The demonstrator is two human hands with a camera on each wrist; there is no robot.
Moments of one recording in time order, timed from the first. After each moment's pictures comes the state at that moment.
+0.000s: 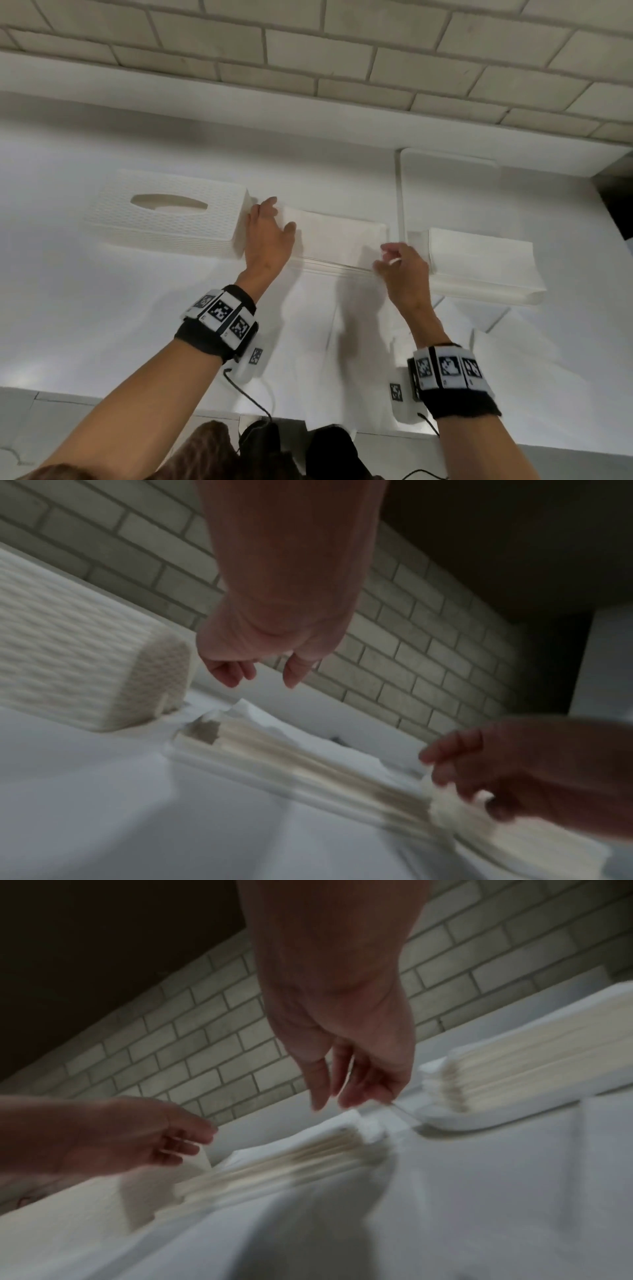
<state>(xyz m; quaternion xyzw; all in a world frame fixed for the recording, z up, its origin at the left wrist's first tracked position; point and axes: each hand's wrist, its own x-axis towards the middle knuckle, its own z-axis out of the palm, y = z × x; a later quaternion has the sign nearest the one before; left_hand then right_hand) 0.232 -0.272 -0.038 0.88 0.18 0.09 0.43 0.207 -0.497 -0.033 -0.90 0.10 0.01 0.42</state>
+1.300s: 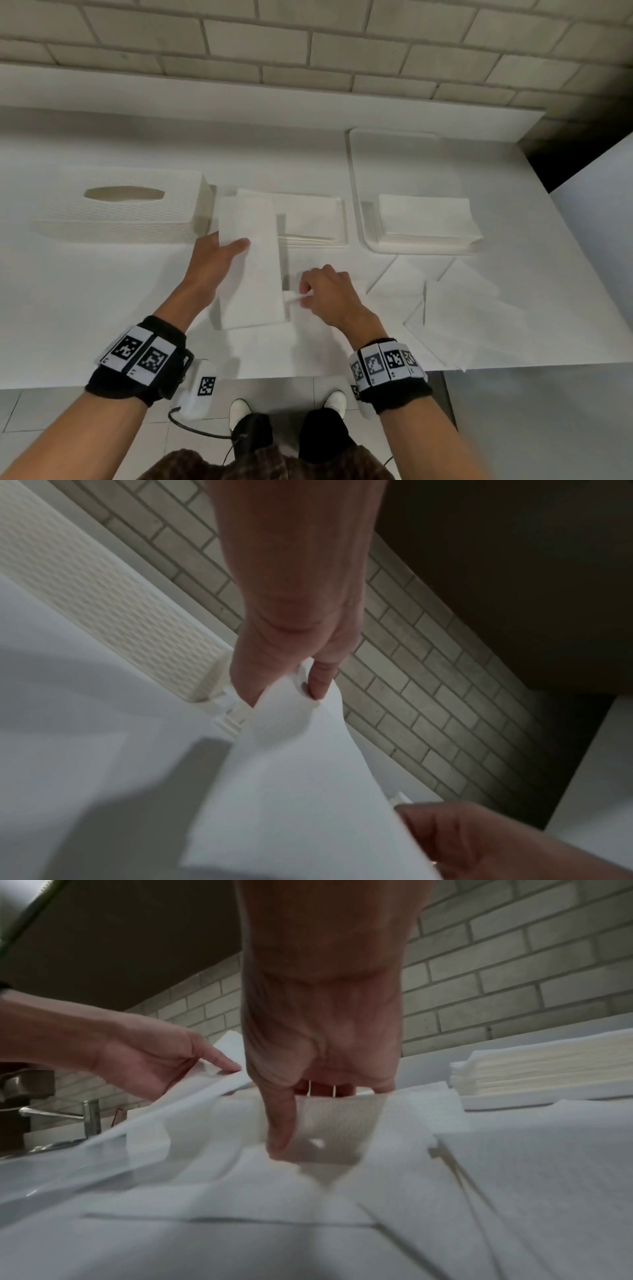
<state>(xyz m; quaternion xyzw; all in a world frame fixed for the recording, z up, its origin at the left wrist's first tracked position) 0.140 -0.263 -0.013 0.70 0.21 -0.04 0.68 0.117 -0.468 -0.040 -0.95 -0.15 0.17 0.19</state>
